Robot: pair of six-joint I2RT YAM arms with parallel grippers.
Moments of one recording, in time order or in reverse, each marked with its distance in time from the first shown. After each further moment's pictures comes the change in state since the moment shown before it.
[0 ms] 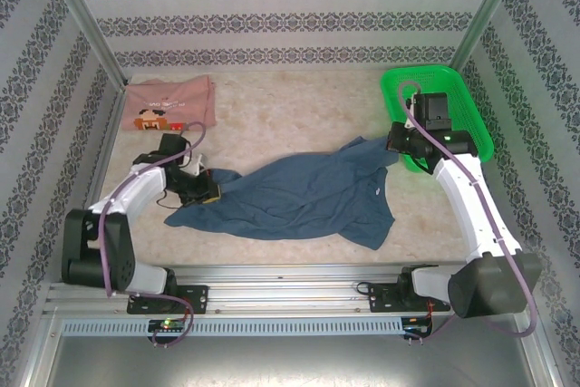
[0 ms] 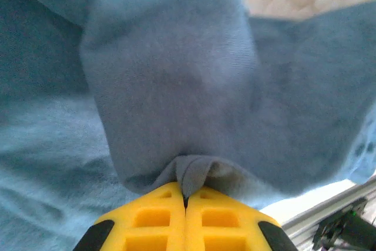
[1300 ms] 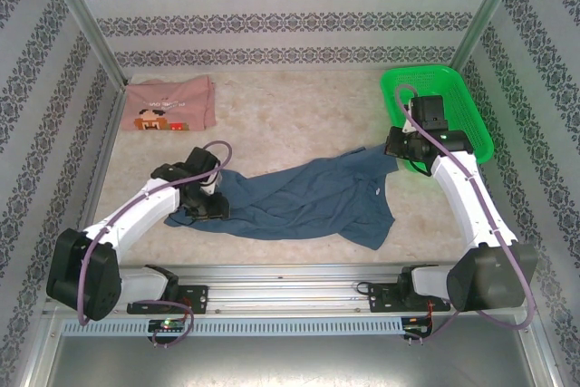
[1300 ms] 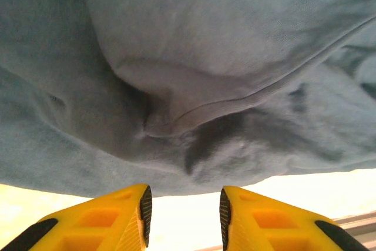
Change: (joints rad) left arm -0.302 -0.166 -0.045 -0.143 -0.368 -0.080; right arm -0.014 0.028 -0.033 -0.003 -0.032 0.000
